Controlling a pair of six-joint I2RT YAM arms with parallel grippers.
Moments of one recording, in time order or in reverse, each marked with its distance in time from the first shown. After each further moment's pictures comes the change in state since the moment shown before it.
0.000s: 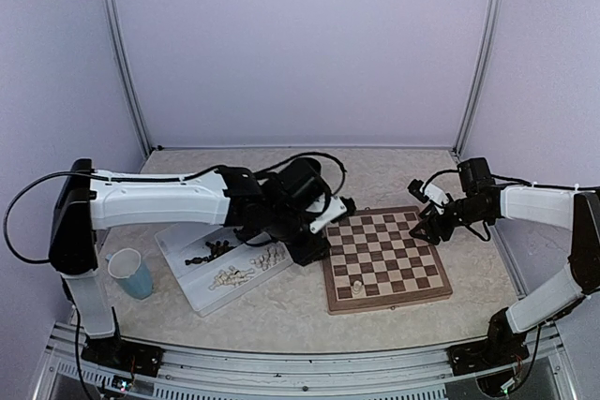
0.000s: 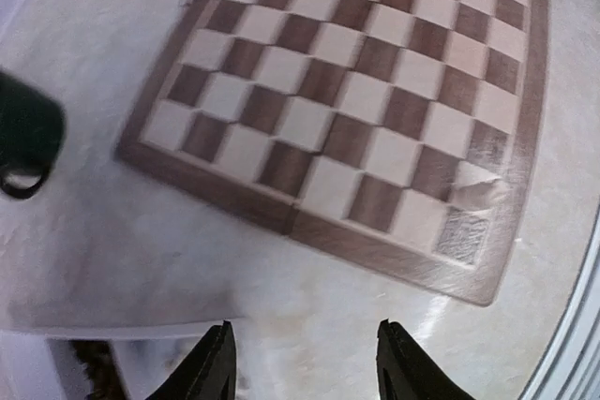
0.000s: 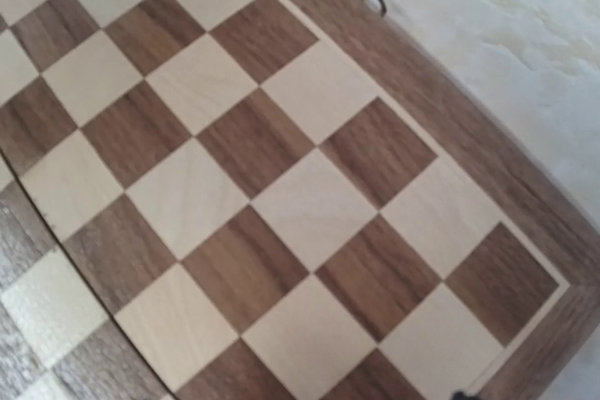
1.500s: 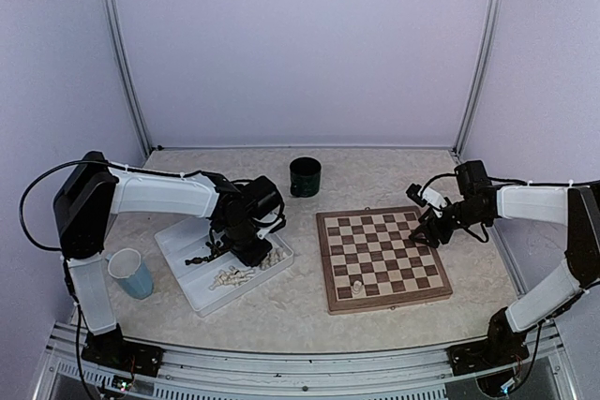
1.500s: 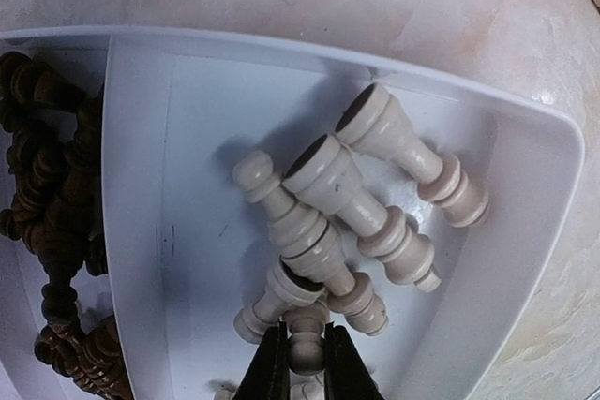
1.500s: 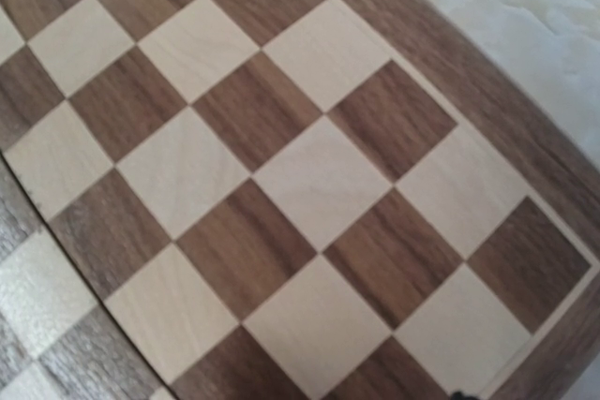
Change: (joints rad) left arm 0.269 0.000 -0.237 -0.146 -0.021 -0.210; right arm 0.000 0.041 0.000 -0.007 0.009 -0.003
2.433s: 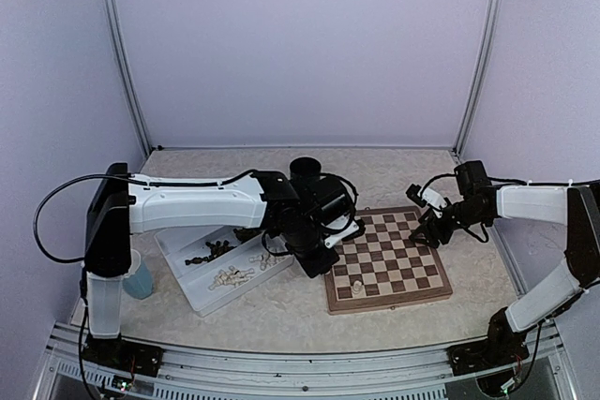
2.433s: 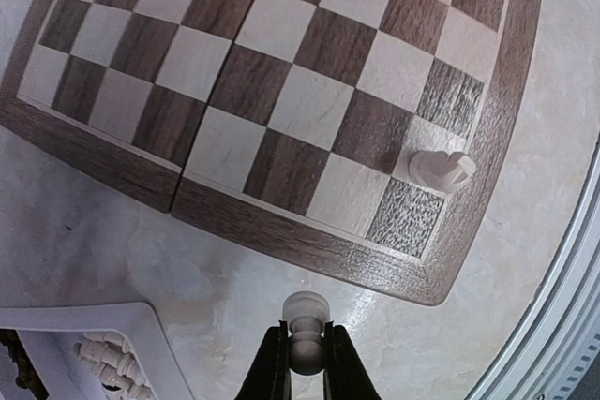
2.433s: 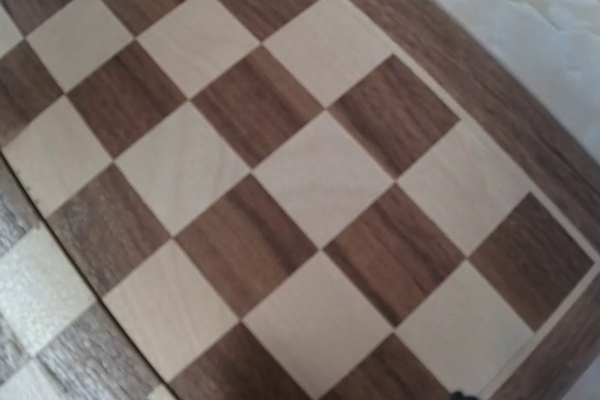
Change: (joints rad) left arm -0.283 0.138 0.436 -0.092 0.055 0.084; right arm 0.000 0.004 0.002 -0.004 0.003 -0.003
